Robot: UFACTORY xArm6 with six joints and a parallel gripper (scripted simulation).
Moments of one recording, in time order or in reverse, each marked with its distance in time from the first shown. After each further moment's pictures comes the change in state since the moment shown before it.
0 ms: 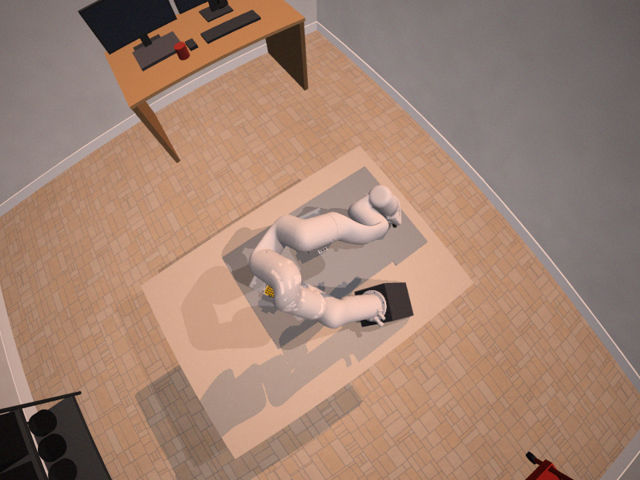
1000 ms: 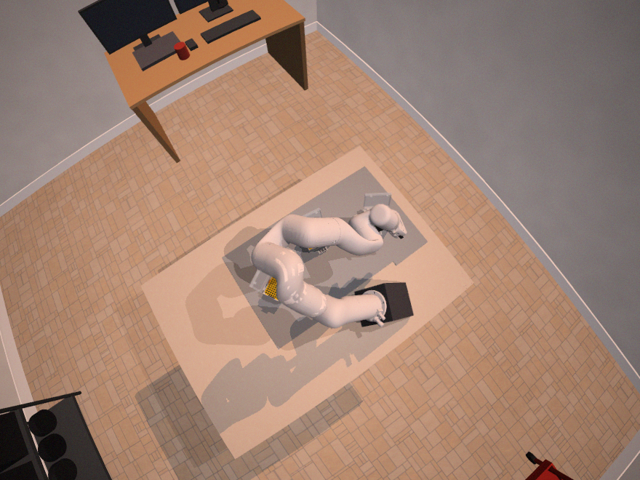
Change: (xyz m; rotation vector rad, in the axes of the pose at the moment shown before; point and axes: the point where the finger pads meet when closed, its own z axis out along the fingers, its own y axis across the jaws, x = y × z) arm -0.002 -0.035 0.052 -0.027 -0.069 -0.328
